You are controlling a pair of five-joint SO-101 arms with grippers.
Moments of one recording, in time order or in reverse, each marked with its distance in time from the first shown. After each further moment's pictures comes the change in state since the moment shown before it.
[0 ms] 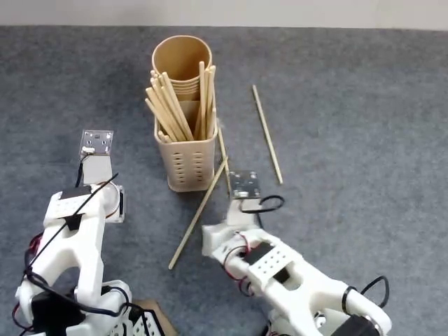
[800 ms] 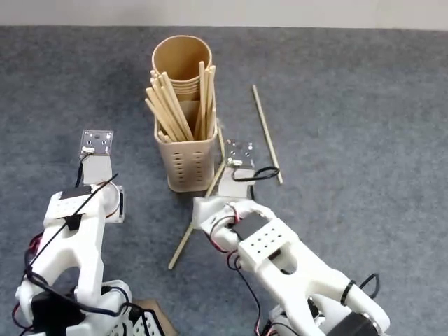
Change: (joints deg) left arm 0.0 0.0 0.0 0.0 0.0; right arm -1.0 0.7 -19.3 14.9 -4.6
